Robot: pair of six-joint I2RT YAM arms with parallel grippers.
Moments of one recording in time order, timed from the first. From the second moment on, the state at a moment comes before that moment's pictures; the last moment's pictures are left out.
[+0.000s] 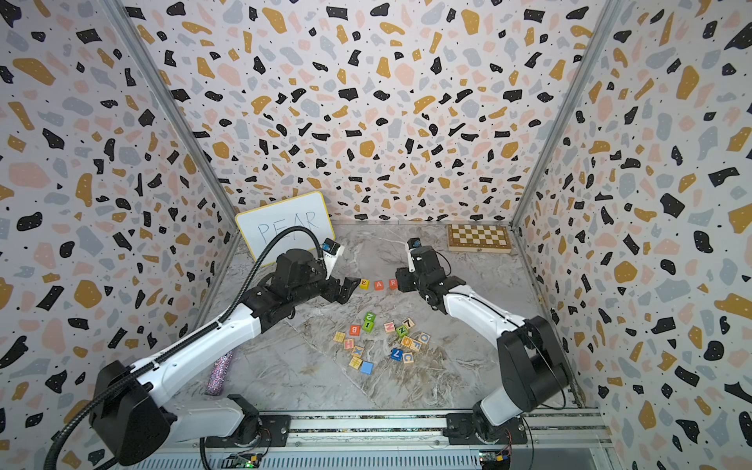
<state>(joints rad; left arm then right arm) -0.58 1.24 0.96 -0.21 0.07 -0.02 0.50 1.47 0.95 -0.10 0.02 0.23</state>
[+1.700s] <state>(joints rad) -0.12 1.38 0.27 0.70 -0.29 0.03 0.20 1.23 0.04 1.06 0.31 -0.06</state>
